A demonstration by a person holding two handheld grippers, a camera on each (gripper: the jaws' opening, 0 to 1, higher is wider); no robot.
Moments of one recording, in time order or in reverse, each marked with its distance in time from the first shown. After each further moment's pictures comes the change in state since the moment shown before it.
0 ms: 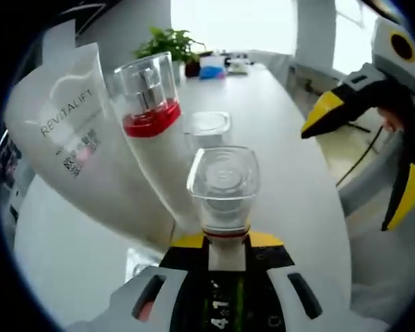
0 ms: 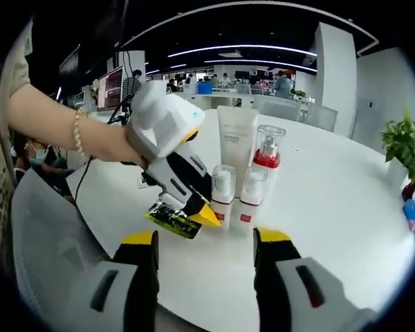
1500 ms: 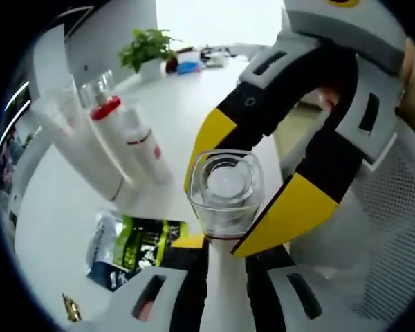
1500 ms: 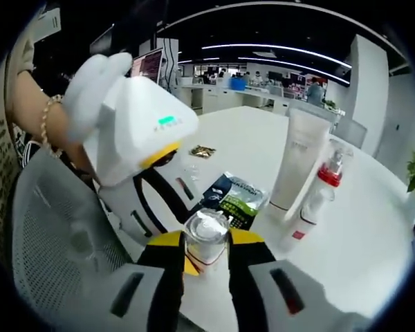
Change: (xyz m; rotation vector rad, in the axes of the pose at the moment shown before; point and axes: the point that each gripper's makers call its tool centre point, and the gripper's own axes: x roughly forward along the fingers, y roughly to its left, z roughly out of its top) left arm -0.040 -0.086 -0.043 0.038 0.041 -0.042; right arm 0.029 0.064 0.005 -0.140 0.025 0.145
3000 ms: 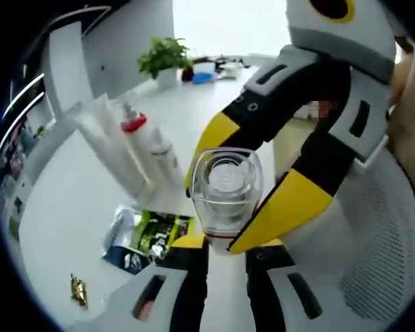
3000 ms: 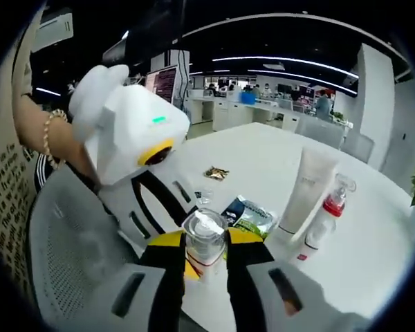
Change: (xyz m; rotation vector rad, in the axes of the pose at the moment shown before) left arm -0.042 -0.007 0.008 -0.053 -0.035 0.058; right arm -0.012 0.022 0.034 -0.033 -0.062 0.049
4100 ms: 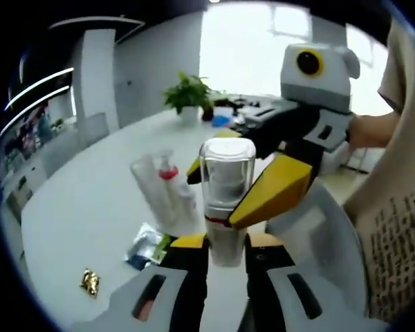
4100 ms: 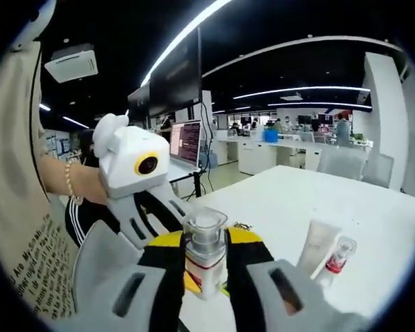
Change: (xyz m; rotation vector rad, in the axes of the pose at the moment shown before) left arm -0.095 0.001 0.061 -0.120 -0.228 0.068; right arm -0.041 0.014 0.103 0.010 -0.278 0.165
